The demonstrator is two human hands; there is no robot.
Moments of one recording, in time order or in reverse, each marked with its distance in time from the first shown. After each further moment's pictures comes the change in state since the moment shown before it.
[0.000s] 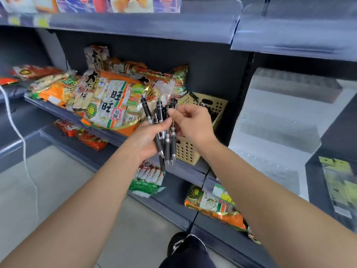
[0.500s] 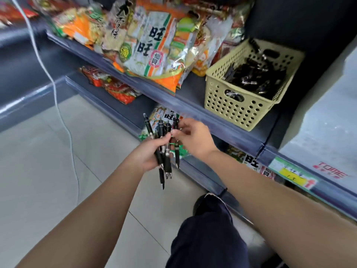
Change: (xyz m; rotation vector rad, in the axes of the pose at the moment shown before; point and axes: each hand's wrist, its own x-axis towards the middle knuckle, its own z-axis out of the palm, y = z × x) left_hand -0.003 -0.121 -0.183 -0.150 0.128 -0.260; right_hand -0.059 0.116 0.135 -0.282 -0.365 0.146
